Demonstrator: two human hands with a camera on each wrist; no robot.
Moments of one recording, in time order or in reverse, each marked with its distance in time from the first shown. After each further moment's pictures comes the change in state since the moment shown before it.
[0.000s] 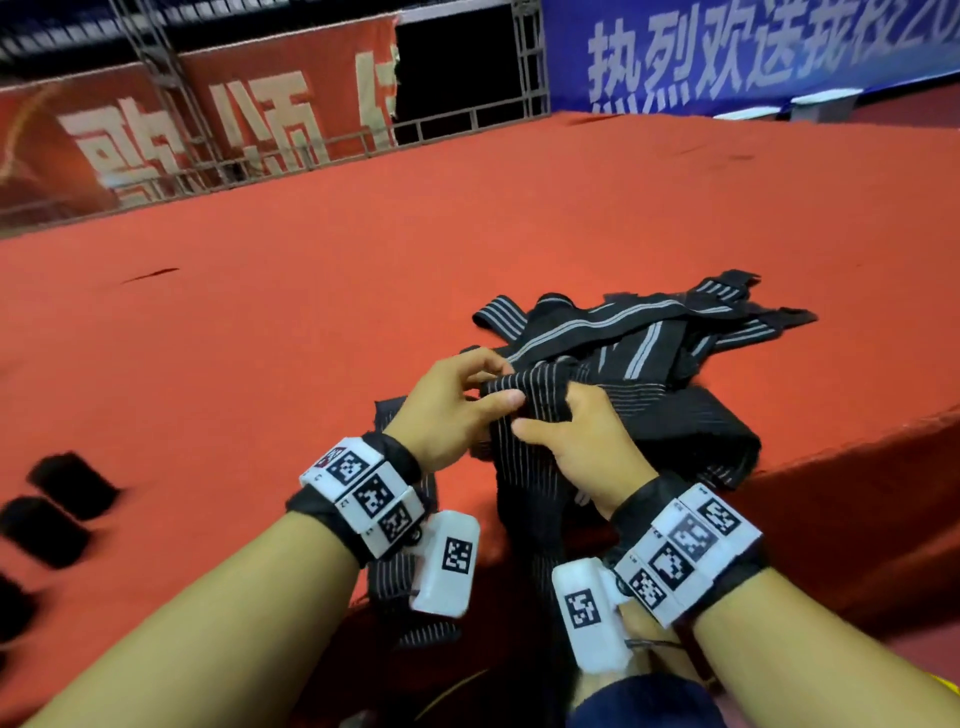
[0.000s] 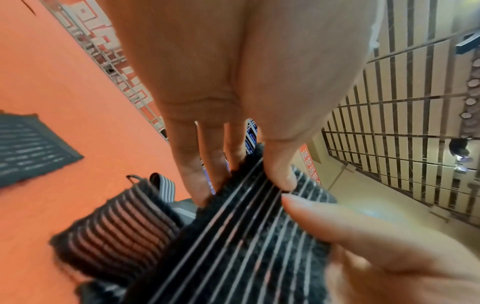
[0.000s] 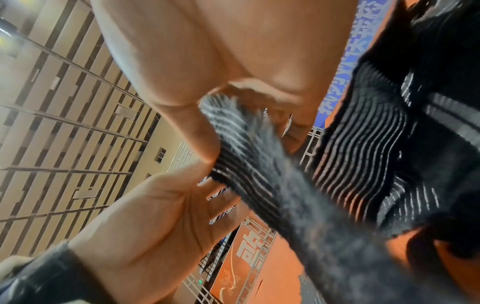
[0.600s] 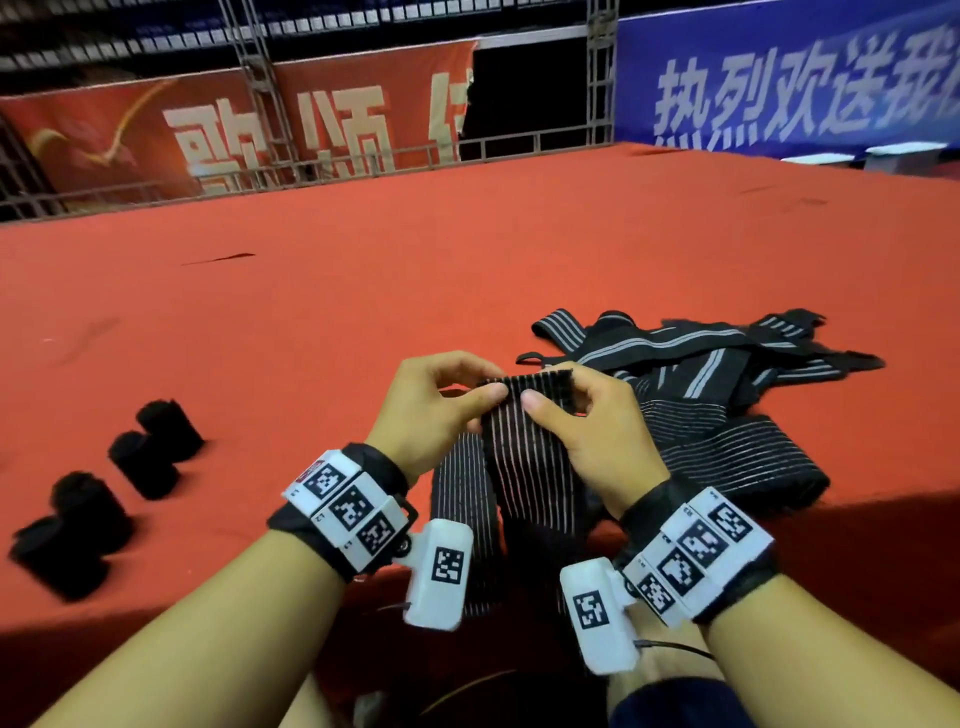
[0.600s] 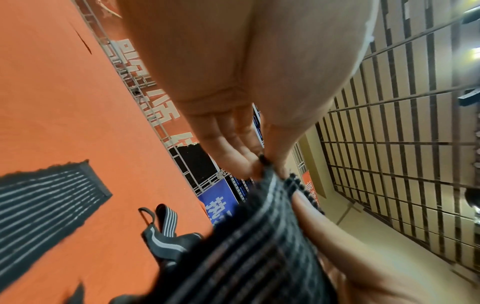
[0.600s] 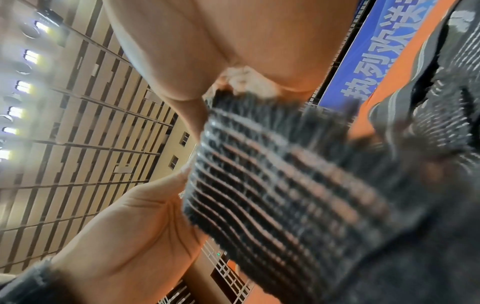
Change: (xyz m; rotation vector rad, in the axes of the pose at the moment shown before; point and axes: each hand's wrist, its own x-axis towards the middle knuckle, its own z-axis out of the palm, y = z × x) left_hand -0.071 0.006 -0.052 -0.115 0.321 0.065; right_hand -0.010 -0.027 0.049 -0.026 -0.041 -0.213
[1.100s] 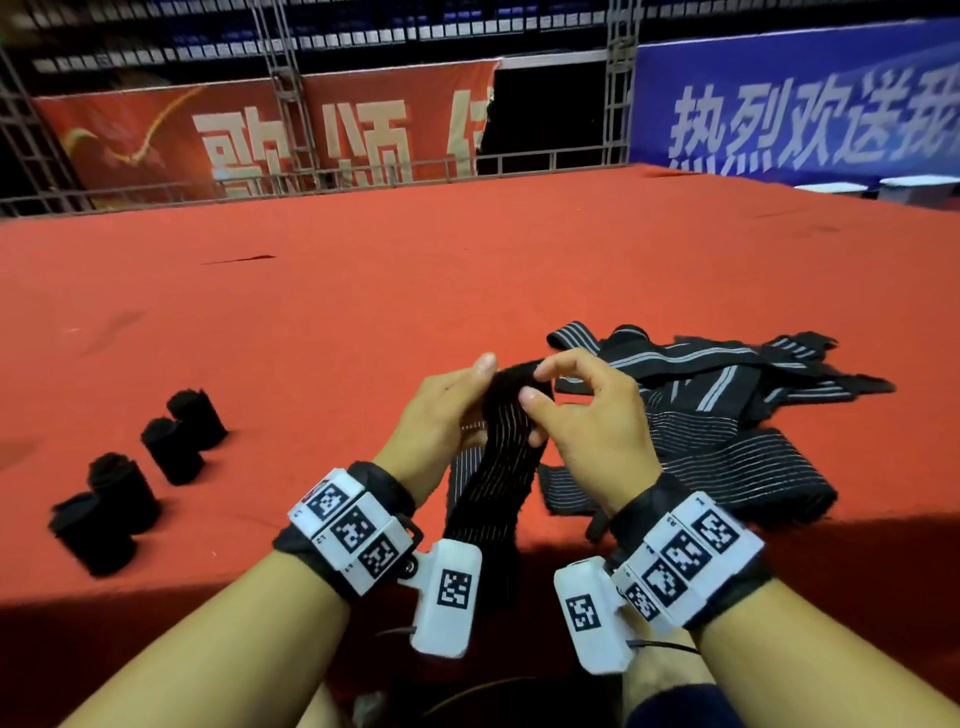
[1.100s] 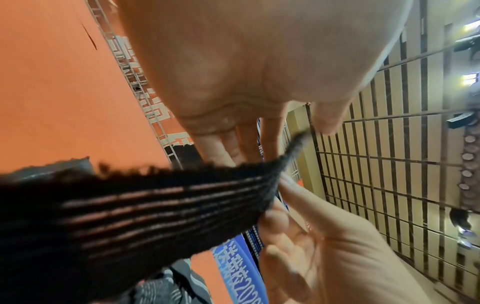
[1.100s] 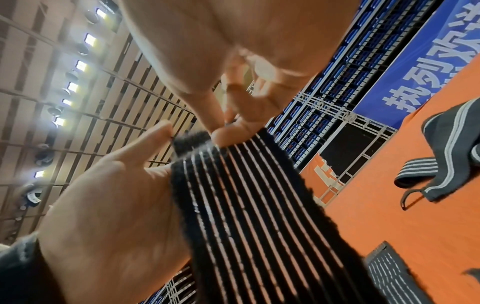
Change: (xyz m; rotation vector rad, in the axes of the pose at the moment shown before) left_hand -0.032 0.019 -0.008 -0.320 -0.093 -0.127; right_hand -0.006 -0.021 0.025 -0.077 0.096 -0.039
